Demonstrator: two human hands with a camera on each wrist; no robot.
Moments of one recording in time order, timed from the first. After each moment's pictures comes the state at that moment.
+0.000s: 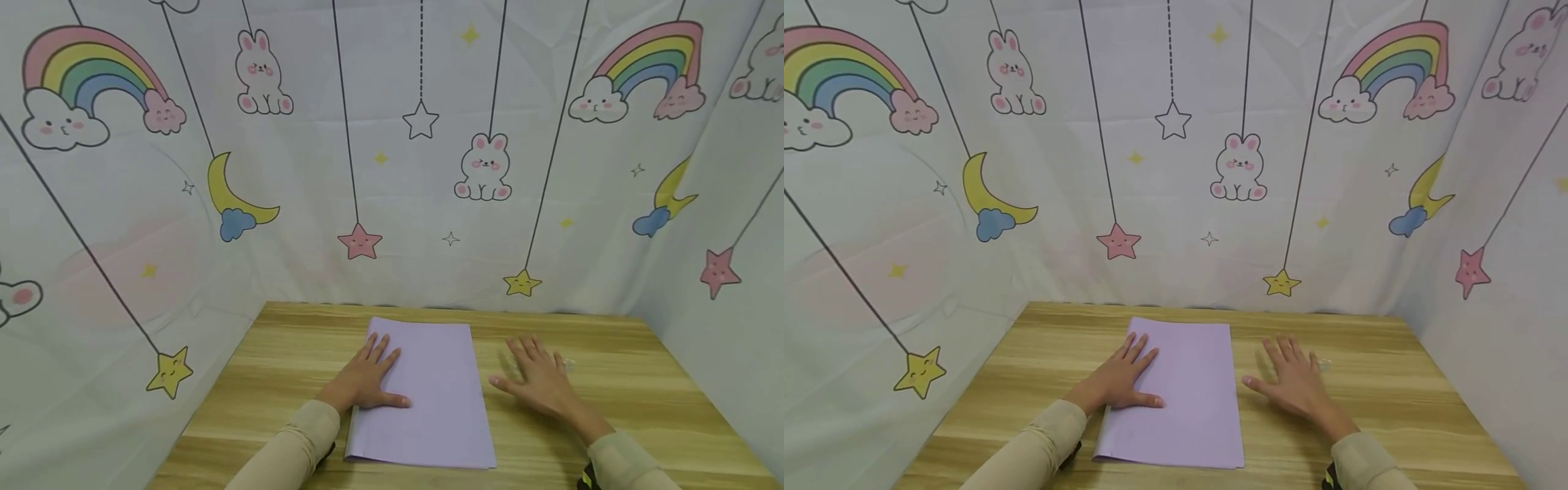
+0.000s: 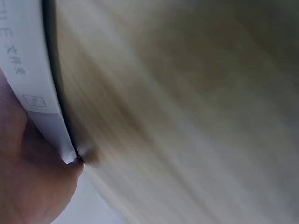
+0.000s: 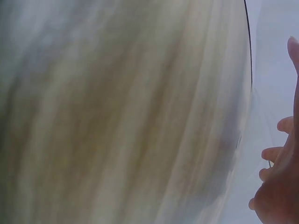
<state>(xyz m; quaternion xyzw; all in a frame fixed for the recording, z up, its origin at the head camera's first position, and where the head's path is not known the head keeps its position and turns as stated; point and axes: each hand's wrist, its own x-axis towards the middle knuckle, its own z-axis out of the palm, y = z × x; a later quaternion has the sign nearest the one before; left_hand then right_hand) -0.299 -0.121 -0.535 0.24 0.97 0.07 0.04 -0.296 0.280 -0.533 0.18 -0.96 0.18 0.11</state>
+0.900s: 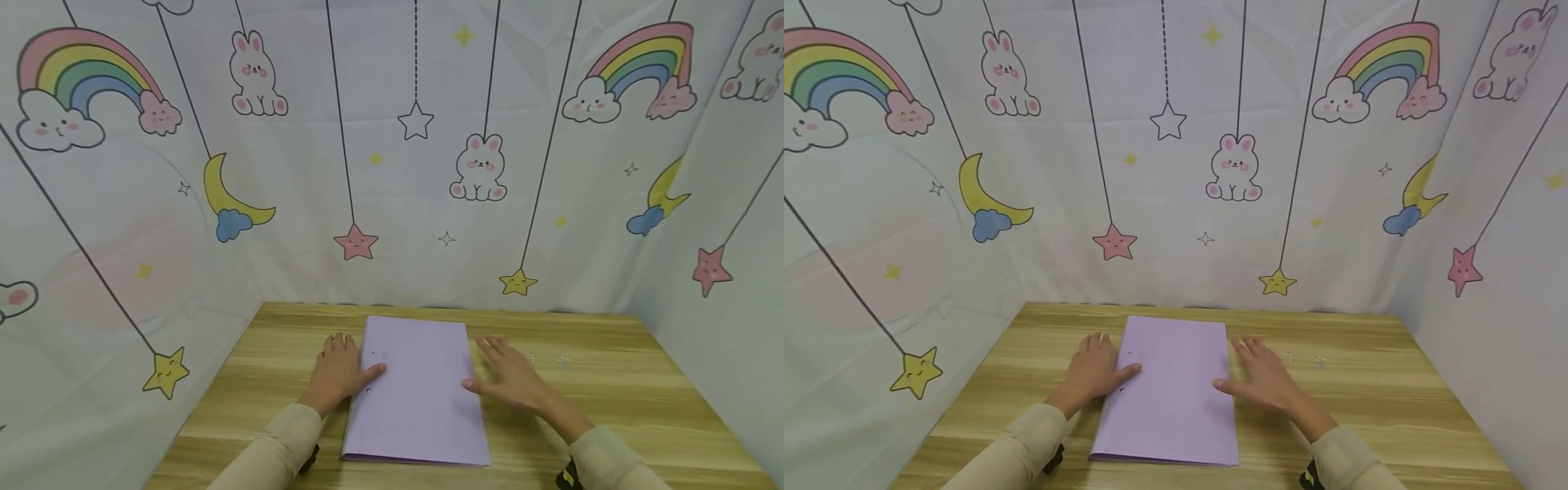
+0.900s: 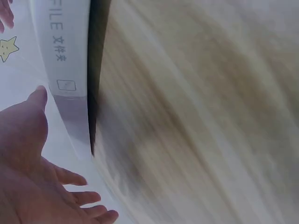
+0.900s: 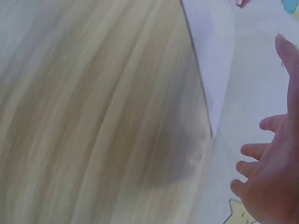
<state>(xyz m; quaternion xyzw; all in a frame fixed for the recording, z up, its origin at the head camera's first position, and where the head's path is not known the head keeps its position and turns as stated) -0.290 -0.135 -0.518 0.04 0.99 0.13 -0.05 -0.280 0.236 -0.500 0.25 -0.94 0.23 0.05</state>
